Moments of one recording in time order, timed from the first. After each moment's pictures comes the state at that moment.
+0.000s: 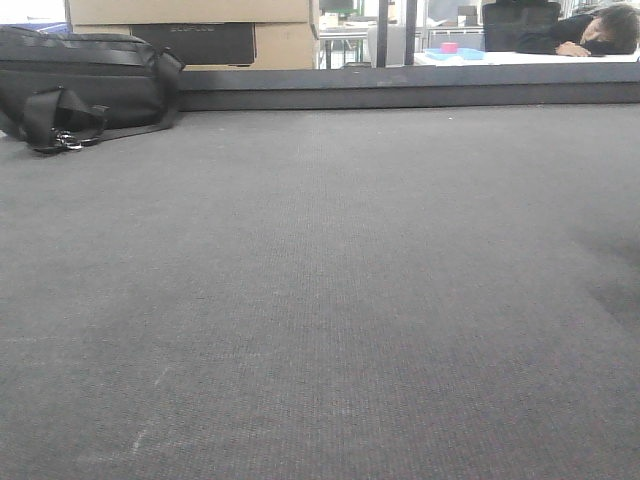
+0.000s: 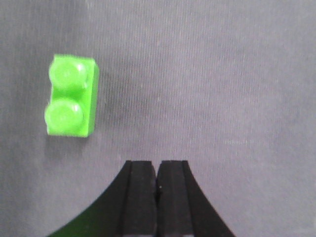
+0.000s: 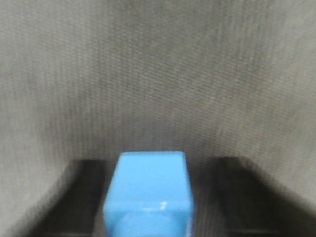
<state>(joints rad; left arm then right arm) 0.06 1.17 -0.95 -0.09 1.06 -0.05 0.07 1.57 -0.92 0.08 0.95 -0.03</state>
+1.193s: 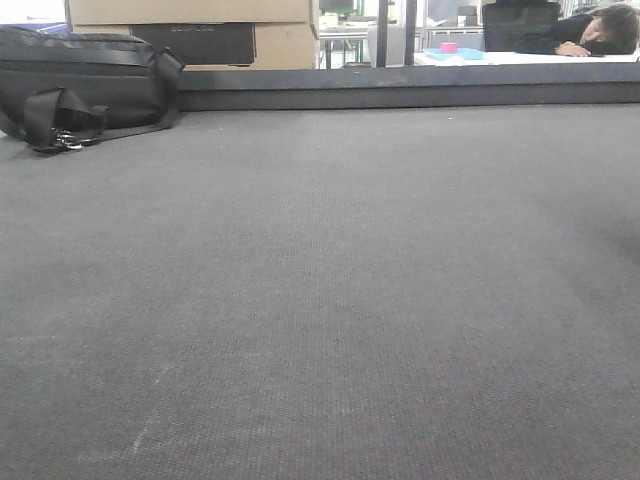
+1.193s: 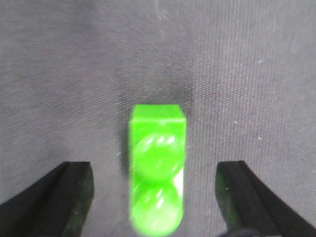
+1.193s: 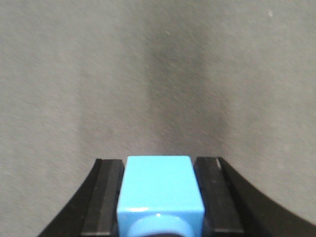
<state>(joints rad) 0.18 1.63 -1.16 -0.01 1.08 0.20 0.07 1.31 -1.00 0.14 0.93 -0.03</state>
